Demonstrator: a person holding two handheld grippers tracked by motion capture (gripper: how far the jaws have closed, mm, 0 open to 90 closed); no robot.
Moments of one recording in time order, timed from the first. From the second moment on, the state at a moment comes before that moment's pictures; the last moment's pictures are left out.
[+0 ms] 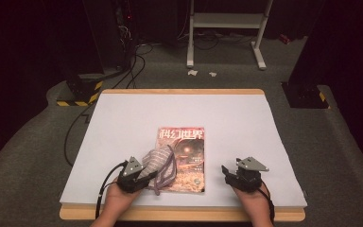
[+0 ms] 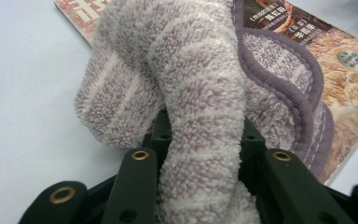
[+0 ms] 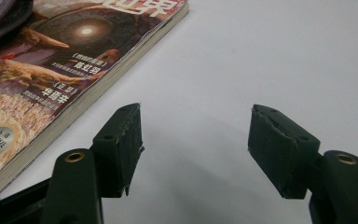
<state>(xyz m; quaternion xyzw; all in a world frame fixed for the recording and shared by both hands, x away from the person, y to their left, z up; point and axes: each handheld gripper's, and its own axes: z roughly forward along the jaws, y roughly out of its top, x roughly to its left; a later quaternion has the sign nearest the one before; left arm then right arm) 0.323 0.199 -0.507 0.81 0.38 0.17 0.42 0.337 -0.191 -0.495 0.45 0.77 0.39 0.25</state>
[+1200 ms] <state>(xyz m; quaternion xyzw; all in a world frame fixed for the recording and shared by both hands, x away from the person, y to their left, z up) 0.325 0.076 -0.503 0.85 0.30 0.14 0.42 0.339 -0.192 -0.496 0.45 0.77 0.38 0.26</state>
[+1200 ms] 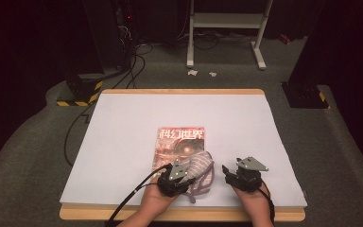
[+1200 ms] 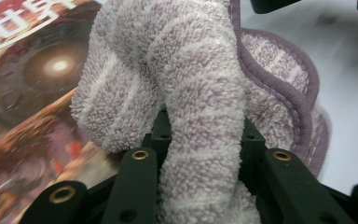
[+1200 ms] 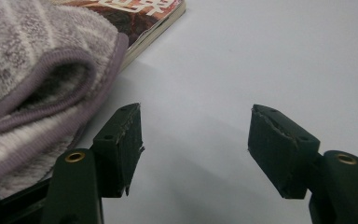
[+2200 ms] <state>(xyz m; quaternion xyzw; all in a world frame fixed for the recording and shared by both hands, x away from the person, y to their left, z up) 0.333 0.185 -0.503 0.81 0.39 0.18 0.41 0.338 -0.193 -0.495 0.45 0.77 0.38 0.26</state>
